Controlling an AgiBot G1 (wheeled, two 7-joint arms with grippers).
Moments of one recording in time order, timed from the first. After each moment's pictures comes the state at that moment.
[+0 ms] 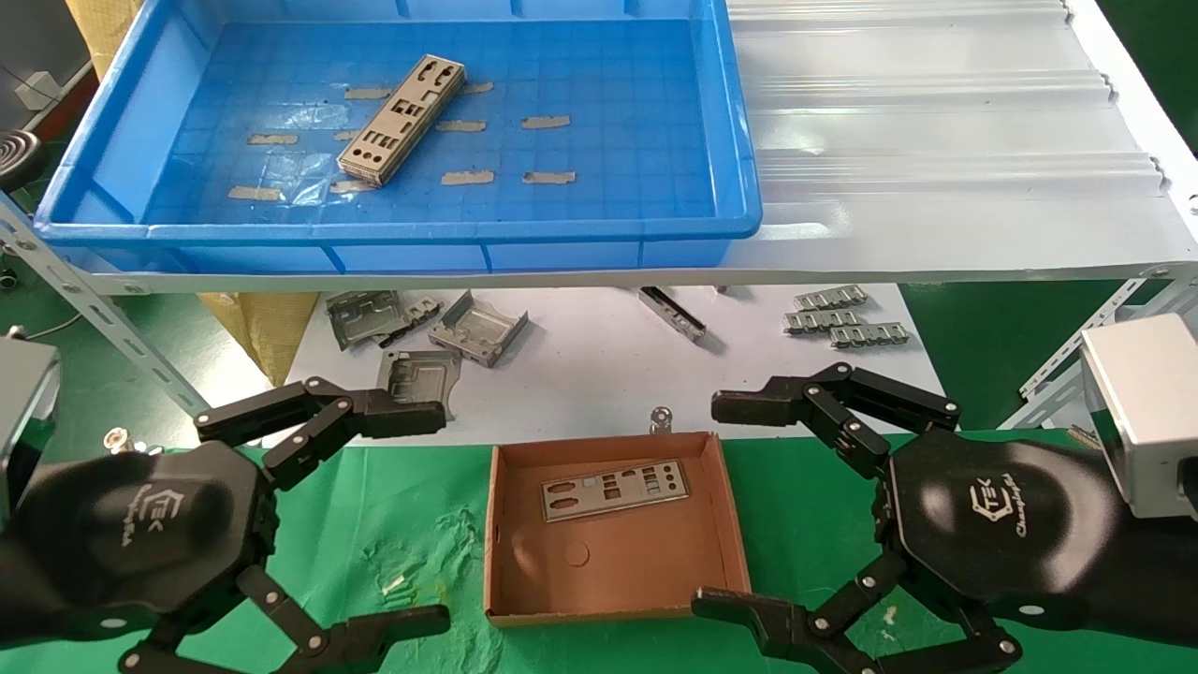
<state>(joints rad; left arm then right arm) -1.08 0.61 0.28 -1.28 0.73 1.50 -0.19 1.10 -0.57 -0.38 1.26 -0.65 -1.45 0.13</state>
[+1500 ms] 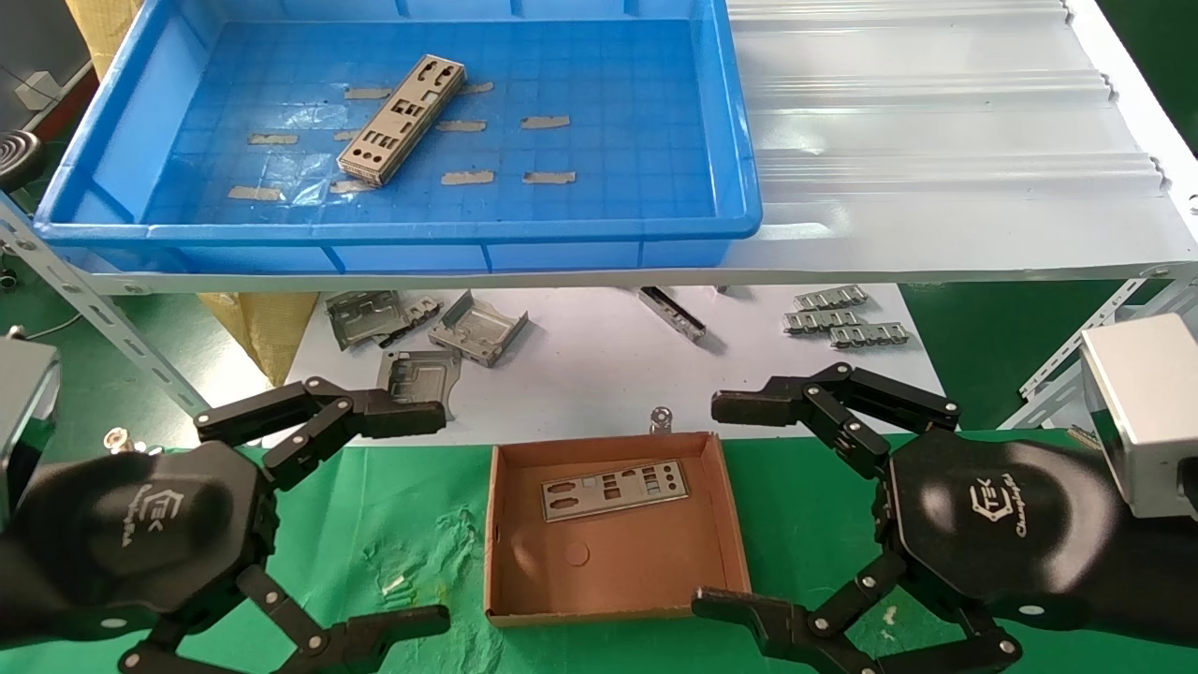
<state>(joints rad) -1.08 0.61 0.28 -1.28 0.73 1.50 -0.19 1.10 -0.57 -0.38 1.26 -0.65 -1.45 0.13</state>
